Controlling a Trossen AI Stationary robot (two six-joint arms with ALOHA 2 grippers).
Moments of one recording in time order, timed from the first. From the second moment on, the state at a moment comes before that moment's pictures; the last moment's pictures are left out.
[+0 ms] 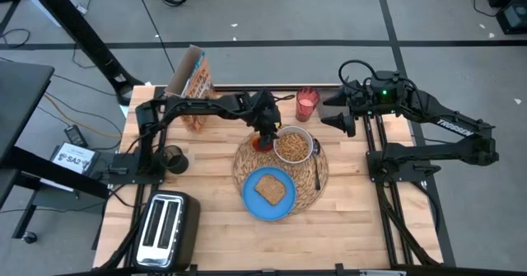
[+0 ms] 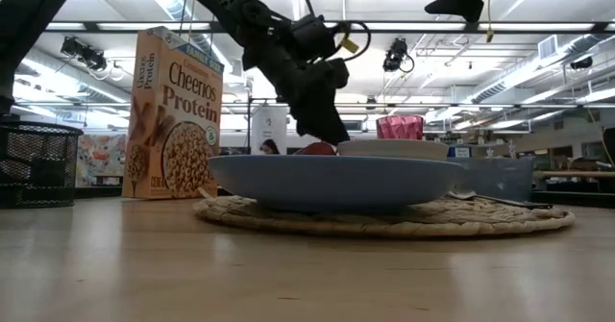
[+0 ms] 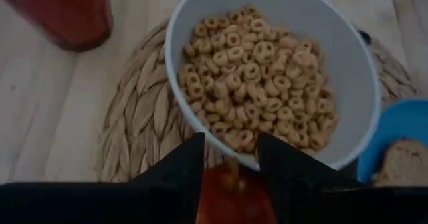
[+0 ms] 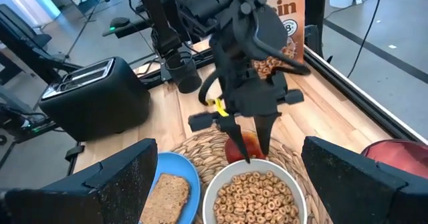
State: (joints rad) left arm 0.34 1.97 1.43 -0.34 0.32 0.12; right arm -0.39 0.83 1.03 -0.58 -0.27 0.21
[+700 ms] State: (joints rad) left arm 0.32 1.98 1.43 -0.38 0.34 0.06; right arm -0.39 0.83 1.03 -0.58 -0.28 0.21
